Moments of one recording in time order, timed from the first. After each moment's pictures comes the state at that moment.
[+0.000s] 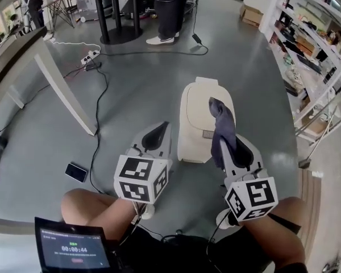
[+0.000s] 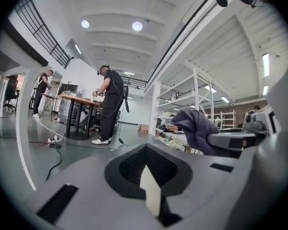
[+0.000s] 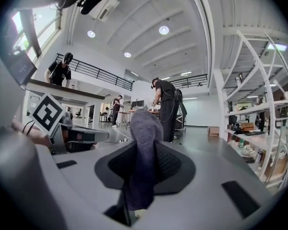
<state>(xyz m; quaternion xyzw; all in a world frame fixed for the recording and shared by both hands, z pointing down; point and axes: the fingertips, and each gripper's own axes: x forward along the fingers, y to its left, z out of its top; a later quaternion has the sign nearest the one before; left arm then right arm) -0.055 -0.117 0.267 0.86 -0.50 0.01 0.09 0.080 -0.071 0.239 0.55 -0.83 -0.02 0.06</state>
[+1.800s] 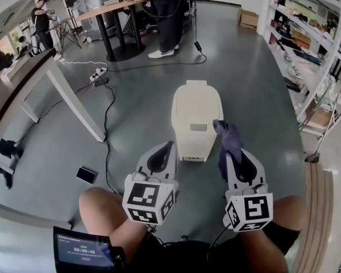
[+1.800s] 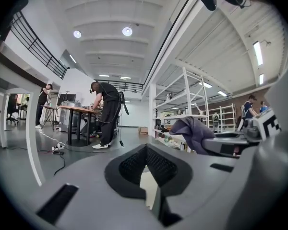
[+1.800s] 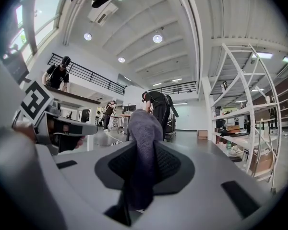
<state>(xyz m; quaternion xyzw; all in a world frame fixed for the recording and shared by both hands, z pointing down) 0.016 0.000 0.246 0.86 -0.51 0.02 0.04 0.163 0.031 0.246 0.60 -0.80 -0.04 0.03</state>
